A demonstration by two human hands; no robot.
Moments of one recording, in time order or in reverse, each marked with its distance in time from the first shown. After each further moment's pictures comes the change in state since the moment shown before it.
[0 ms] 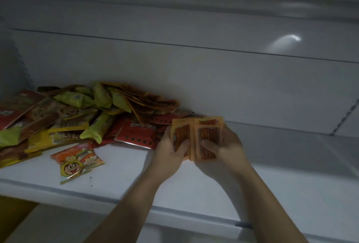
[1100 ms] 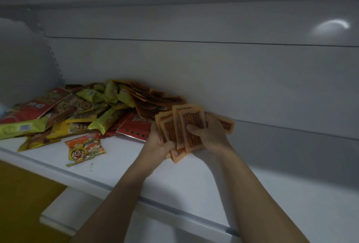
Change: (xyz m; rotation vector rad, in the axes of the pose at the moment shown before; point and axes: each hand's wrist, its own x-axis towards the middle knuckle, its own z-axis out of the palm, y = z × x) left_hand -0.001 -0.002 -0.004 0.004 0.064 -0.116; right_hand 0.049 0.020 0.015 0.176 -0.147 0.110
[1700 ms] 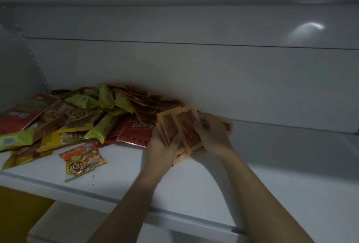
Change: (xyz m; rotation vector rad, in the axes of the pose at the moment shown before) left_hand 0.008 -0.003 0.004 -0.092 0.153 0.061; right_hand -0.004 -0.011 0.015 -0.229 0.147 -0.064
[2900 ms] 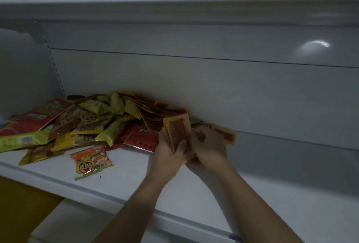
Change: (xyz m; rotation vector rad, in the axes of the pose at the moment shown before) left_hand -0.003 0.002 0.004 0.155 0.046 -0.010; right_hand -0.017 -0.016 0.011 -0.305 0.056 -0.058
